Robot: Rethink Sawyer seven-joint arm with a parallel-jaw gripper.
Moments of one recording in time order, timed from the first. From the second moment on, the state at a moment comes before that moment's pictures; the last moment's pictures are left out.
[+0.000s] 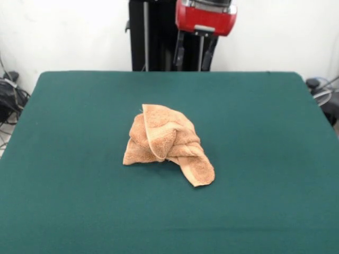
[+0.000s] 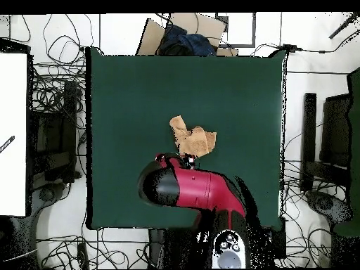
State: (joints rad) arm -0.12 -0.86 -0.11 1.92 -0.11 0.34 1.59
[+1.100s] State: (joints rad) arm -0.18 -0.68 -0.11 1.89 -0.18 0.33 1.59
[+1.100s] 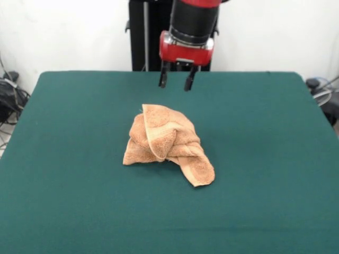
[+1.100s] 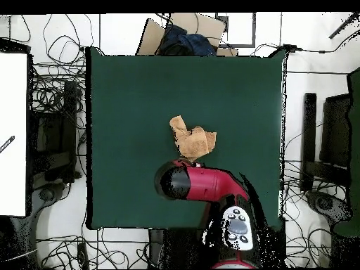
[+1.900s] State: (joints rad) arm -0.23 -0.67 -0.11 1.93 -0.19 0.30 1.59
